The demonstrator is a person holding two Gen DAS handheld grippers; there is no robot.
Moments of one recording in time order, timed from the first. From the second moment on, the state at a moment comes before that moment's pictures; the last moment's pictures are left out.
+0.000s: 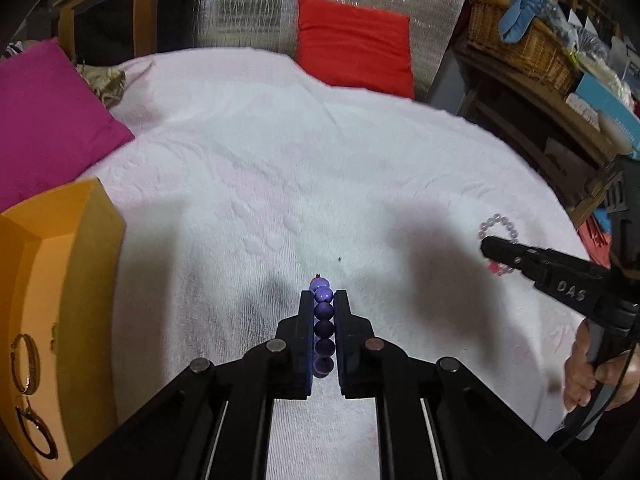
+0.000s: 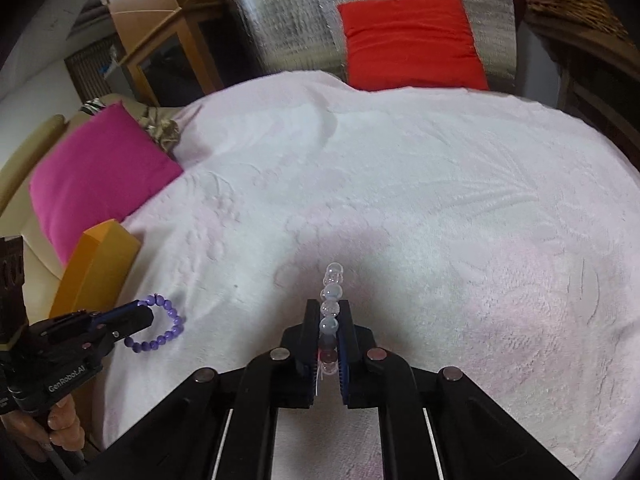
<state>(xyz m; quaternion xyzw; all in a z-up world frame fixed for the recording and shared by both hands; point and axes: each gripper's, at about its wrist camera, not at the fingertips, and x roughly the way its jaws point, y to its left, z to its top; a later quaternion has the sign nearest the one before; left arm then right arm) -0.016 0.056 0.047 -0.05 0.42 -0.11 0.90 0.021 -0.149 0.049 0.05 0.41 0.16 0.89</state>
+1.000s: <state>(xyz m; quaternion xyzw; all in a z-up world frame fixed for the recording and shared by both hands) -0.207 0.235 0.163 -0.06 0.29 0.12 0.95 -0.101 0.051 0.121 0.01 0.35 0.42 0.83</state>
